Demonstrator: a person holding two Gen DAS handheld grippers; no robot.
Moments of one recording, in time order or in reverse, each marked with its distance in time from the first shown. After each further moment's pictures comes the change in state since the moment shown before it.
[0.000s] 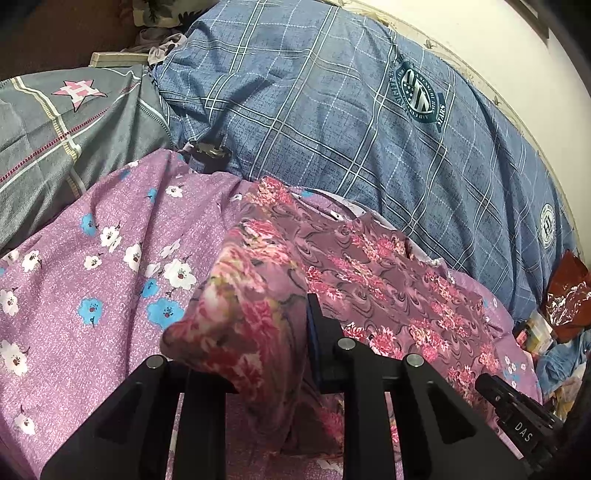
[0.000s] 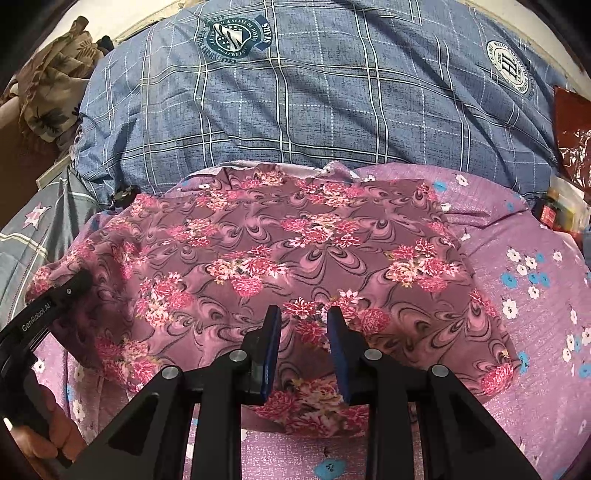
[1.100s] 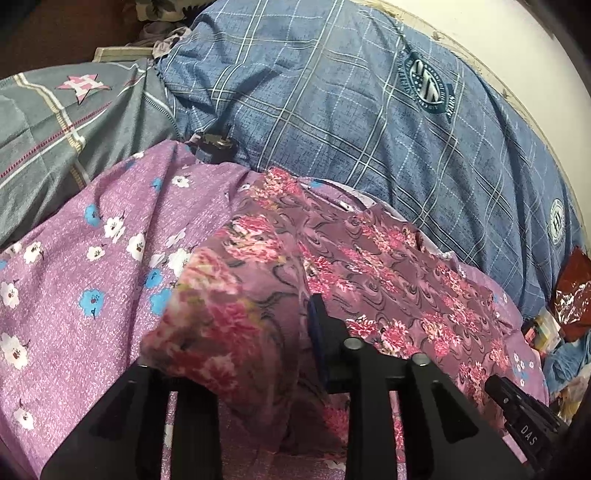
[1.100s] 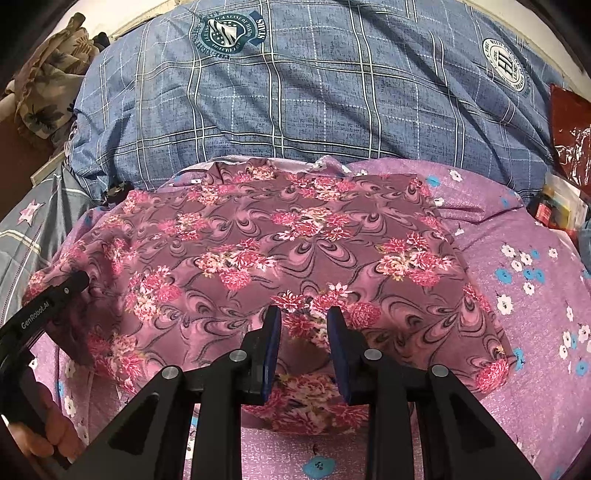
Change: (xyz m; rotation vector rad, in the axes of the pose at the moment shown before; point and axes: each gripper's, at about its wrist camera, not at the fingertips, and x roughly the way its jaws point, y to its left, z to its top) left arm 0.008 0.002 -0.005 -0.003 0.034 0.032; right arm 0.004 -0.004 -0.004 -0.007 0.010 -0.025
